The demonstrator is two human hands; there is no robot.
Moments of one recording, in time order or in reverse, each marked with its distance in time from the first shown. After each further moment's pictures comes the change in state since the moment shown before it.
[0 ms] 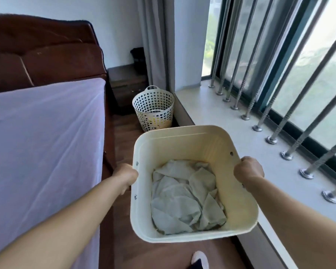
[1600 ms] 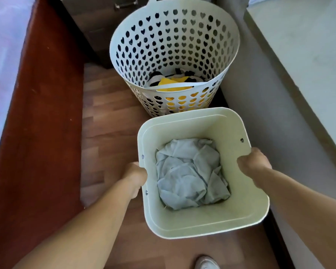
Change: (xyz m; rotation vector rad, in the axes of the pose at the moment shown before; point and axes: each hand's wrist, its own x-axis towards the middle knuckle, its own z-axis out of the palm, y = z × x) left_hand 0.817 0.065 0.182 -0.179 -0.065 -0.376; right_hand 0.646 -0.289 0.534 -0.145 -0.315 0.122
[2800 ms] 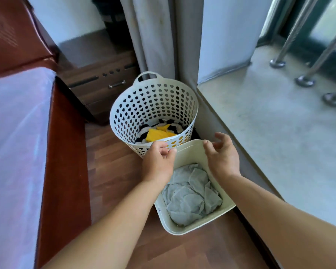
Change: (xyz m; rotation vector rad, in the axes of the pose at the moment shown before) left_hand -0.209 0.172 -0.021 0.098 0.098 0.764; right_hand -0.144 -0.090 -0.125 0.677 0.287 -0.402
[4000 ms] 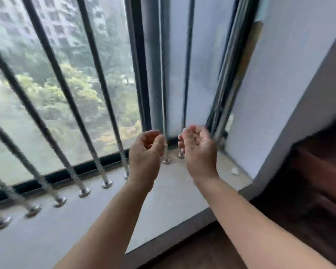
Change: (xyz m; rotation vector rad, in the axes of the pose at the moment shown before) left_hand -1.024 0.322 0.095 -0.455 -1.548 0.676; right_hand -0.798 0.039 -0.785 0.371 1.591 -0.042
